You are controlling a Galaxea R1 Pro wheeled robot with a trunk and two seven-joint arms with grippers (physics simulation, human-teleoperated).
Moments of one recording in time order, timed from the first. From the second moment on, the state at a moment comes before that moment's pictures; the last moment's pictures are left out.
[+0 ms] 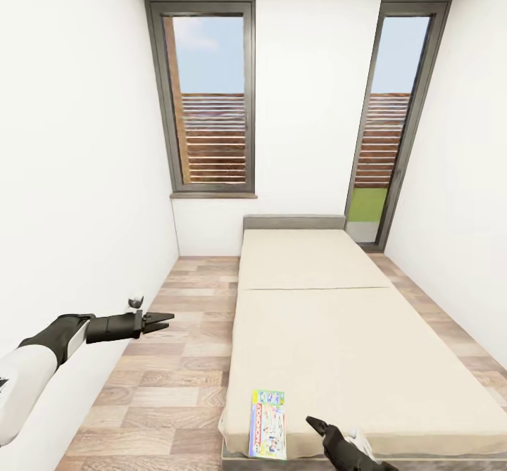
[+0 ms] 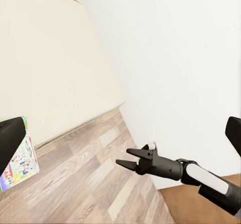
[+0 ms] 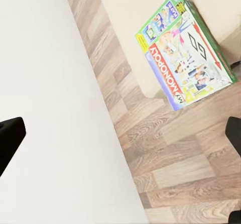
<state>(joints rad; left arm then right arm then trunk) -0.97 0.34 0.20 -0.17 -0.13 0.57 -1.45 -0.24 -0.02 -0.15 -0.61 -0.77 0.46 0.41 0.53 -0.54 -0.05</state>
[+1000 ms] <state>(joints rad) -0.97 0.33 0.20 -0.17 -0.13 0.58 -1.45 -0.40 -0.03 -0.18 -0.32 -0.86 0.48 0.32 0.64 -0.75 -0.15</state>
